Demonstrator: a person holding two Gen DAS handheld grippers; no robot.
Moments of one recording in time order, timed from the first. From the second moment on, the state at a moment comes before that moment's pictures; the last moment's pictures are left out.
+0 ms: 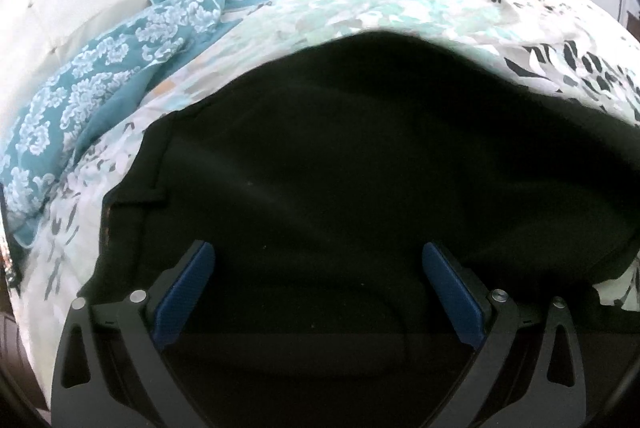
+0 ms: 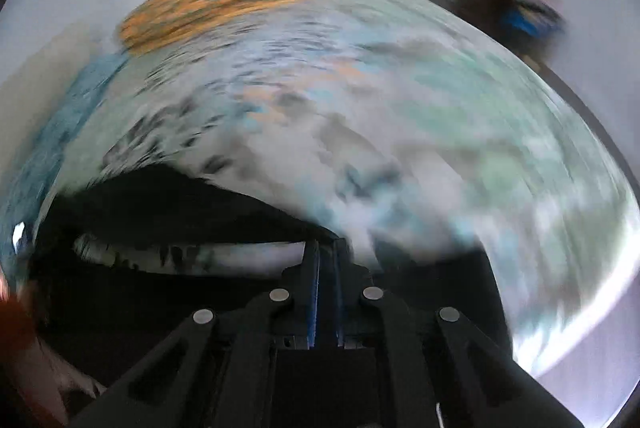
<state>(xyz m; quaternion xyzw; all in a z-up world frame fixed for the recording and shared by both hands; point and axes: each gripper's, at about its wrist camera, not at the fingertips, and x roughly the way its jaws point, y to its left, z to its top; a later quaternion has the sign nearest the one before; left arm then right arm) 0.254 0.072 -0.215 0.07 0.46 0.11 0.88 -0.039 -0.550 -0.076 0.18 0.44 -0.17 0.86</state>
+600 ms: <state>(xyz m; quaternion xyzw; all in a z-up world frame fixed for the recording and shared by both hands) 0.141 0.109 -0.181 -0.03 0.50 0.07 0.86 -0.024 -0.318 -0.122 0.12 0.46 -0.01 0.88</state>
